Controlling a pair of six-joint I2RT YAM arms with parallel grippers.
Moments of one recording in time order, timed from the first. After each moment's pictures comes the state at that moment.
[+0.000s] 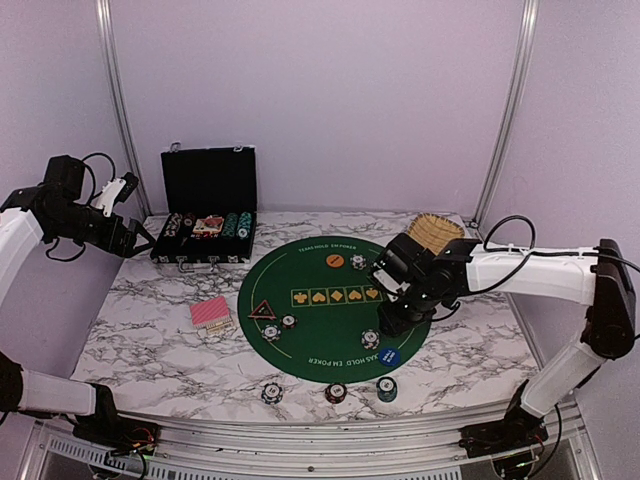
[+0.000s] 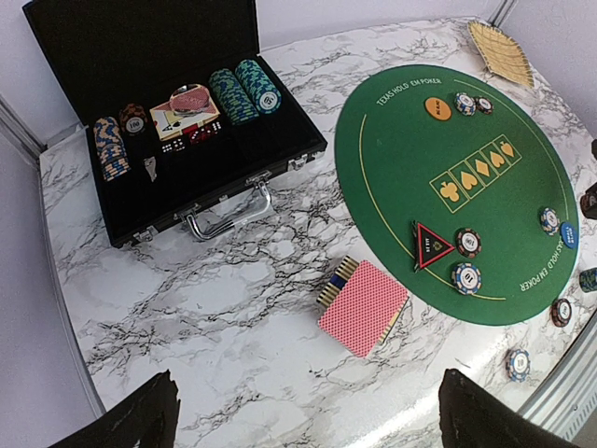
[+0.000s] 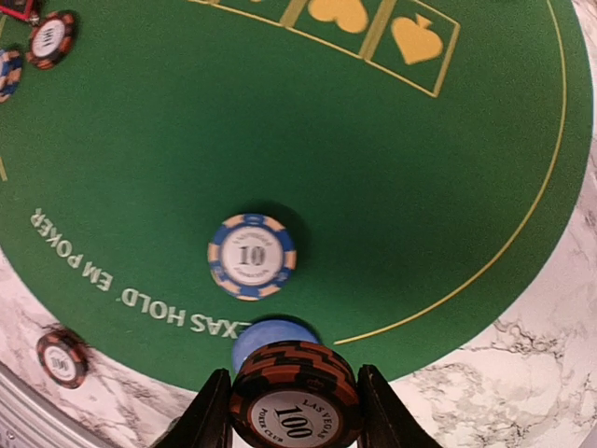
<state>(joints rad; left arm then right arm) 0.06 1.17 1.27 -0.99 0.44 0.34 0.84 1.54 1.10 -0.77 0.11 0.31</state>
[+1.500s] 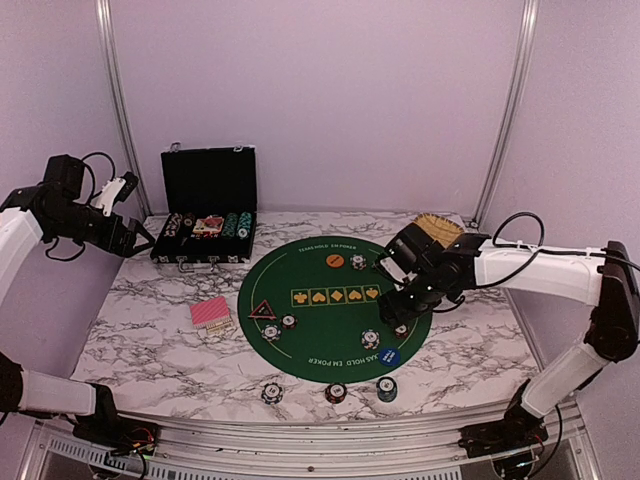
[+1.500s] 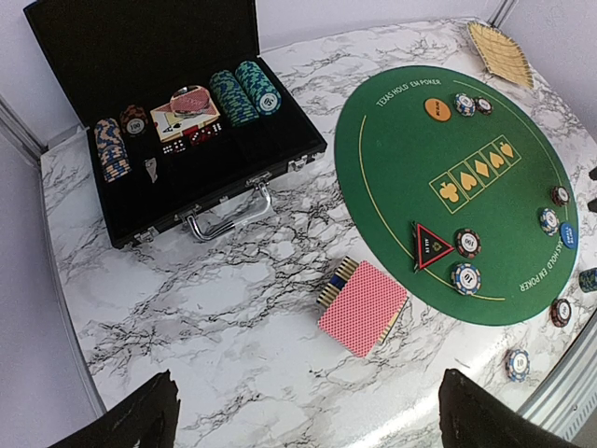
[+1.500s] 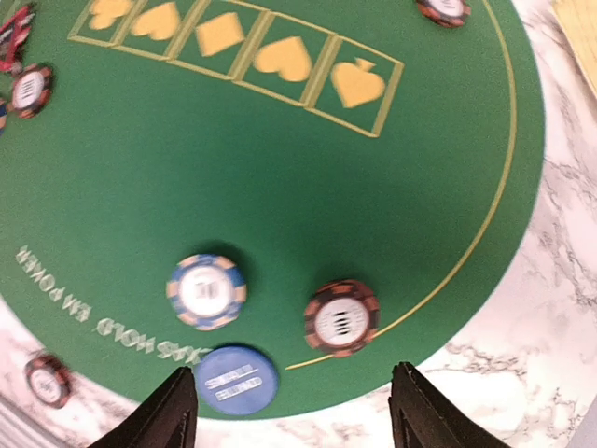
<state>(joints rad) 0.06 1.17 1.28 -0.99 0.44 0.34 0.76 1.52 1.08 -0.73 0.14 0.26</state>
